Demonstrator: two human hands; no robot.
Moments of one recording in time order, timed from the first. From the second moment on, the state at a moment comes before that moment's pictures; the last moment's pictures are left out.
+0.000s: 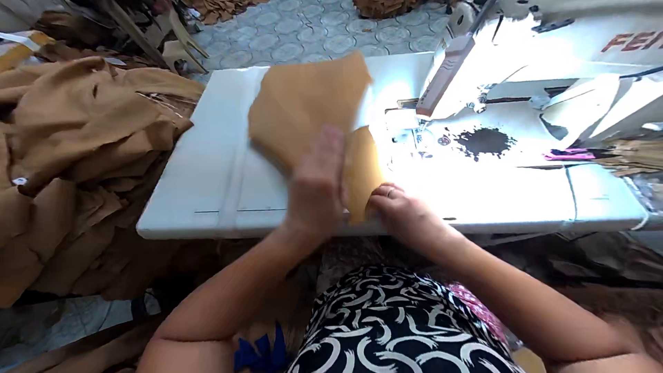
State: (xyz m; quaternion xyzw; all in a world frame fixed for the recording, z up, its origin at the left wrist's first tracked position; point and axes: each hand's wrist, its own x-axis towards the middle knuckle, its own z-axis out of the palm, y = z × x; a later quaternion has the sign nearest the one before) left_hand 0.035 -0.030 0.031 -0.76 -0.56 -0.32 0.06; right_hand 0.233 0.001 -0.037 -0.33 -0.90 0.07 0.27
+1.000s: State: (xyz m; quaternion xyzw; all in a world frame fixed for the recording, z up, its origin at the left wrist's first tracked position) left_hand 0.069 0.002 -0.041 -0.88 -0.38 -0.28 -0.03; right_hand 0.244 -0.040 -0.078 -0.53 -0.82 -0.02 0.21
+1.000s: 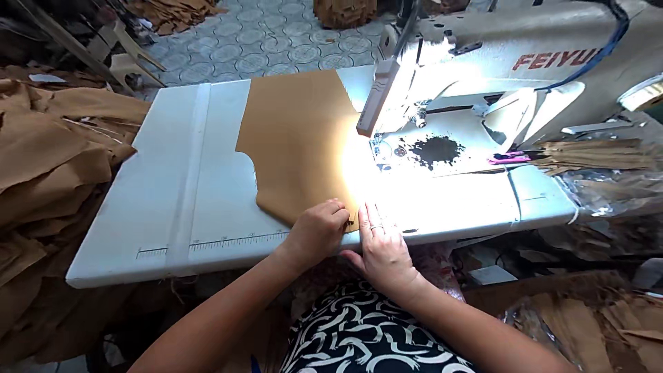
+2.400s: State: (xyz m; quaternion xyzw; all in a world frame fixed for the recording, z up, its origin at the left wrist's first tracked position) left_hand 0.071 0.017 -0.022 -0.92 -0.30 -0.23 -0.04; right_hand 0.233 -0.042 -0.081 -0.54 -0.81 -0.03 0.24
